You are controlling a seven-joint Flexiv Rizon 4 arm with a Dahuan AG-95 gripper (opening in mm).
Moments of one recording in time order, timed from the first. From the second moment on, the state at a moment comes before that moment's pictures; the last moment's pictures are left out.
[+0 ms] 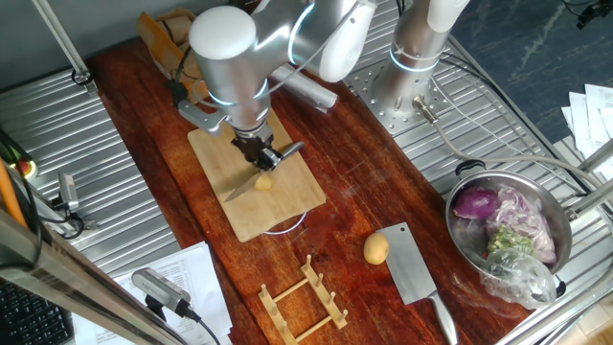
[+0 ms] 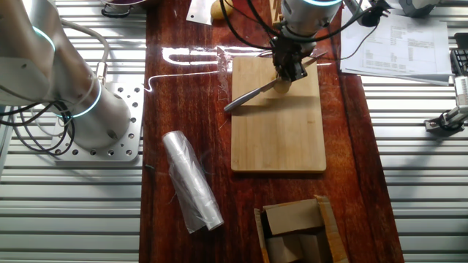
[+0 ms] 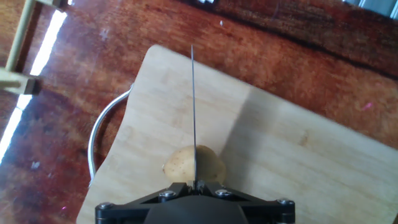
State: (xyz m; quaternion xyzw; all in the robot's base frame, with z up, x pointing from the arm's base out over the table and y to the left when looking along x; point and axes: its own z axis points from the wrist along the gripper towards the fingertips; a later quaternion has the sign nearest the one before) arm 0.480 0.086 0.083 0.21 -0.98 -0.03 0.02
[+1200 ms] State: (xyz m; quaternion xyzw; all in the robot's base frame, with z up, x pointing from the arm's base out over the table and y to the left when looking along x) arm 0.495 0.083 0.076 0.22 -0.97 -0.05 -0.01
